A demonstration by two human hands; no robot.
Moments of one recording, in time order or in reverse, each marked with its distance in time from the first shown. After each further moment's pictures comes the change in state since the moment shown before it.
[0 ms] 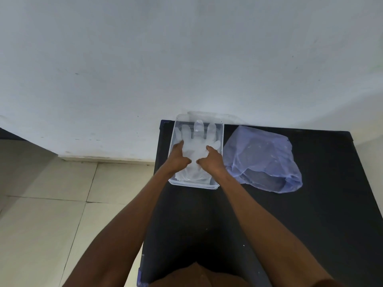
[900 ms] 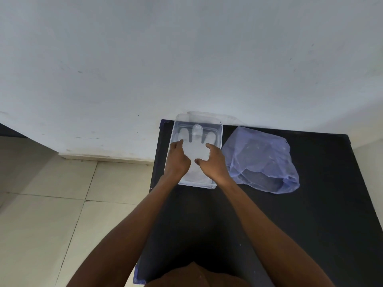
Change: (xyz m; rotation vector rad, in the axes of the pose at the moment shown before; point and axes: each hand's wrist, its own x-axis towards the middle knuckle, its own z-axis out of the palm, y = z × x) left_hand -0.017 0.001 0.019 0.103 0.275 0.045; right_hand -0.022 0.007 -0.007 -0.046 0.100 -0.144
